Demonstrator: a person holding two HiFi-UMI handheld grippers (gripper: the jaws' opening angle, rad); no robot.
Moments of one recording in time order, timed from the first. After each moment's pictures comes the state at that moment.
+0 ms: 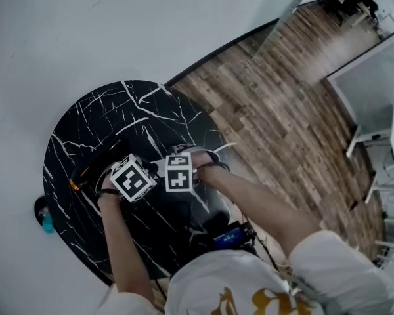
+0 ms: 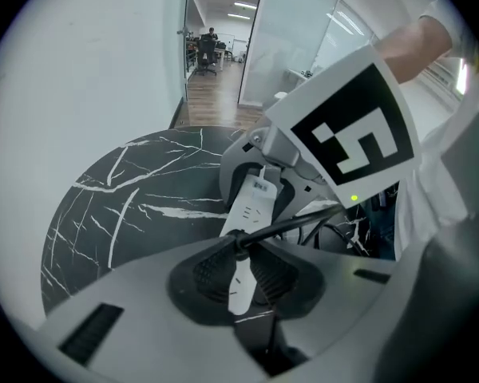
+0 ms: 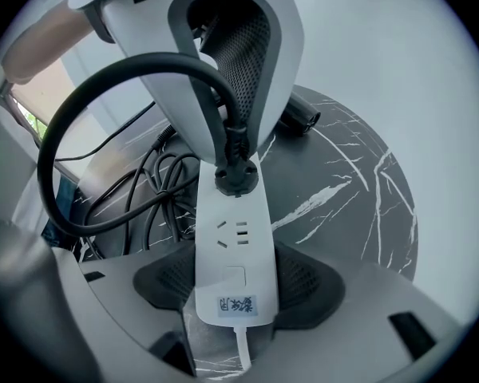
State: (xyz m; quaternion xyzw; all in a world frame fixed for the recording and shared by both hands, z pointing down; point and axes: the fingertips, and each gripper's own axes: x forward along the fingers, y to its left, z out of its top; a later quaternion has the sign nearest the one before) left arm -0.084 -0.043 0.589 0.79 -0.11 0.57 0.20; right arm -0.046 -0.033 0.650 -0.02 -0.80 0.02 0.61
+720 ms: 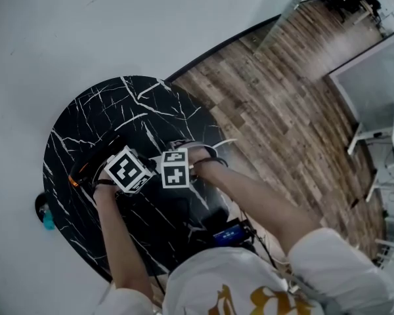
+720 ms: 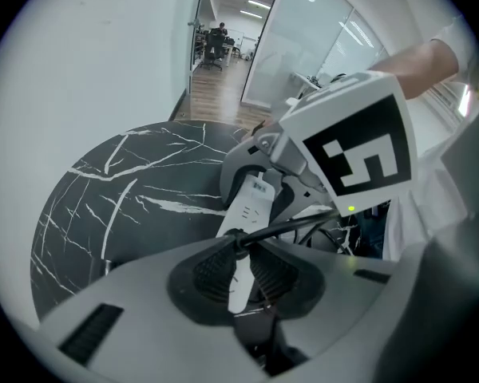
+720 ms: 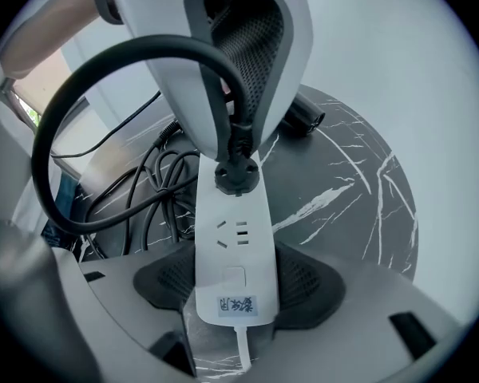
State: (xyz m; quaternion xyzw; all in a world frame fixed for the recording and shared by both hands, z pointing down) left arm -0.085 -0.044 0.579 0.78 -0.10 0.57 0.23; right arm -0.046 -0.032 0.650 -0.03 -0.79 0.01 0.62
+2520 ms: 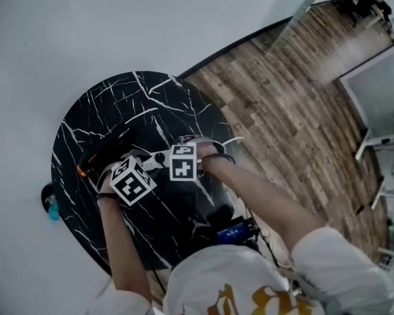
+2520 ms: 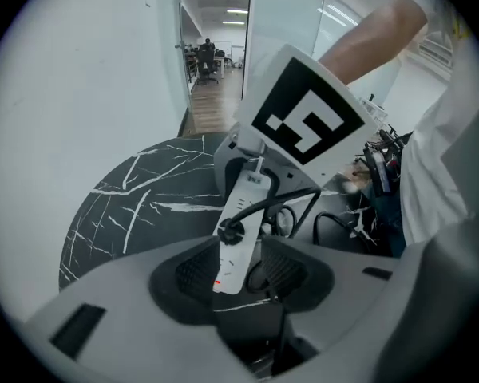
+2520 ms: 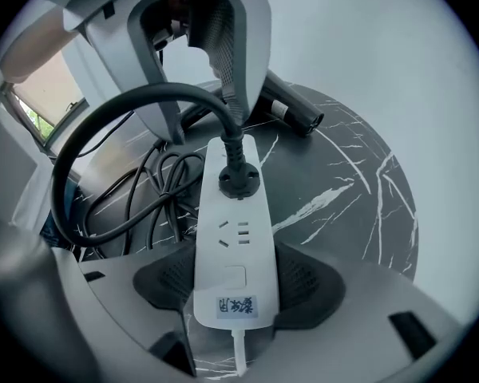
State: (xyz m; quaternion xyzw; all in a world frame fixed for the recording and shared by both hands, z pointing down) left arm -0.103 -0.023 0.580 0.80 -0.14 0.57 0.15; right arm -0.047 -0.032 0.651 -0.03 -0.79 0.02 0.61
